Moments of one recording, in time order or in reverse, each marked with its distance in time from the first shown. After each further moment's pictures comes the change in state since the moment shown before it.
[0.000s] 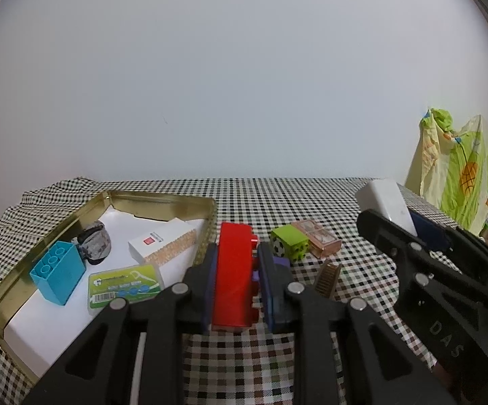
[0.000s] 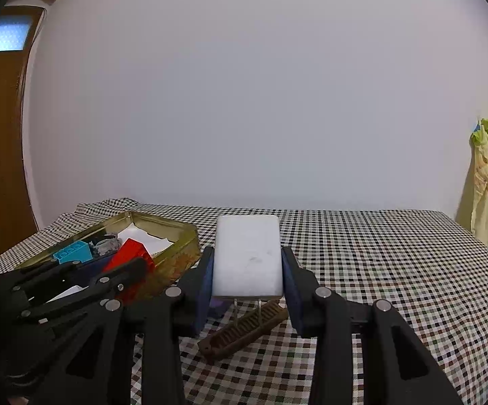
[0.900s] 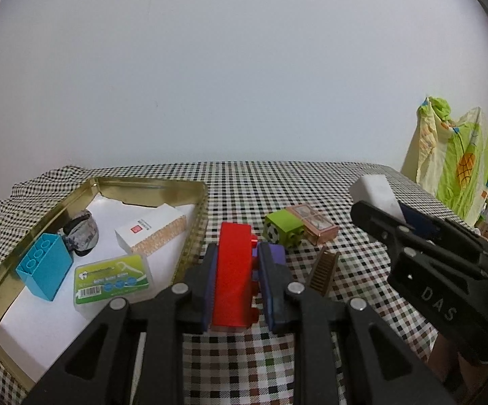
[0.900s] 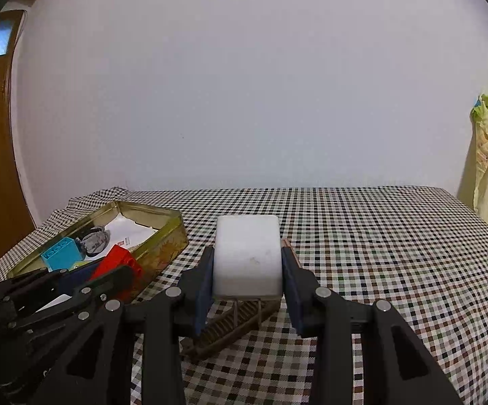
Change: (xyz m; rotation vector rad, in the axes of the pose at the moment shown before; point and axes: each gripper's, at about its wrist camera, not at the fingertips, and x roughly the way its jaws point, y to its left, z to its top) left arm 0.013 -0.003 -0.001 0.006 0.078 -0.030; right arm 0.025 -0.015 0.000 0.053 0.100 -0.010
